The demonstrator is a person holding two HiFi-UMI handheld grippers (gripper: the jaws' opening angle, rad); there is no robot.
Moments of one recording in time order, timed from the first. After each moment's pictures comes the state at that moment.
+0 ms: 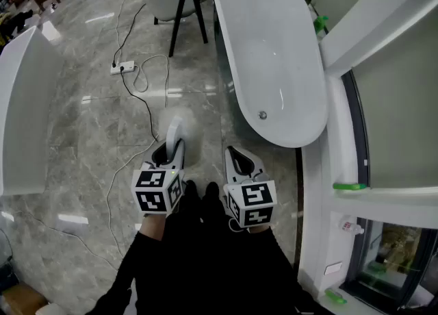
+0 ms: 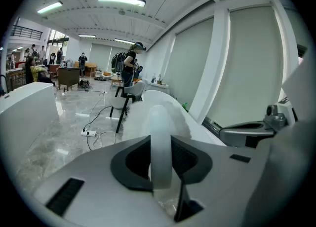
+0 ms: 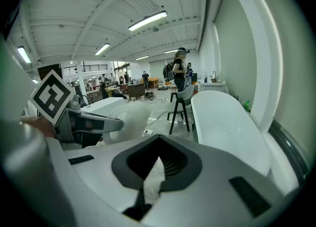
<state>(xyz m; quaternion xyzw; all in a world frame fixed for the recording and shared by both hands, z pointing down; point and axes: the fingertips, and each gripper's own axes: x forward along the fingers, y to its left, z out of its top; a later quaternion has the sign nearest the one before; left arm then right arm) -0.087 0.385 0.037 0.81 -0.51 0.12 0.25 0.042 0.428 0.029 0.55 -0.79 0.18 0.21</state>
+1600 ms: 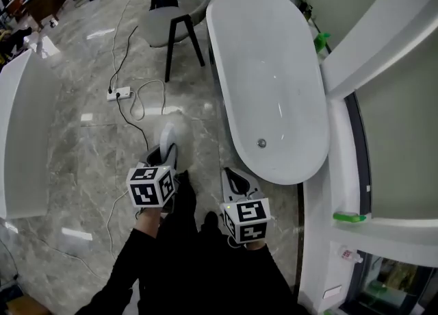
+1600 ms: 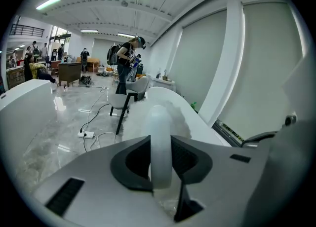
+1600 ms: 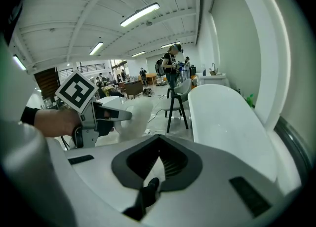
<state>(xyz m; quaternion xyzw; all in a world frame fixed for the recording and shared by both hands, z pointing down) -0.056 0.239 0.071 0.80 -0.52 0.15 0.27 0.088 0.332 0.058 0.54 -0.78 0.22 0.21</state>
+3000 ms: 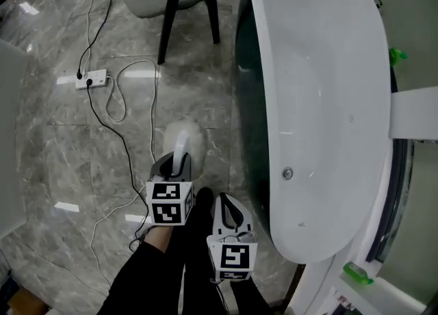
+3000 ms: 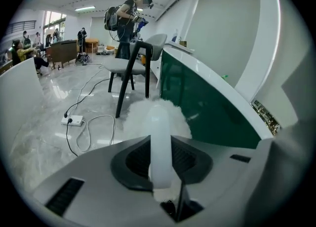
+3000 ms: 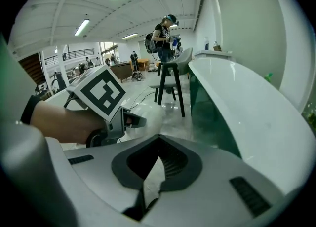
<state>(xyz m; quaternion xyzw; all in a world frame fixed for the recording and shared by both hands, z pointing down) -0.044 -0.019 0.401 0.76 -0.51 0.23 0.34 0.044 0.083 0.337 0.56 -0.74 0.25 0.28</state>
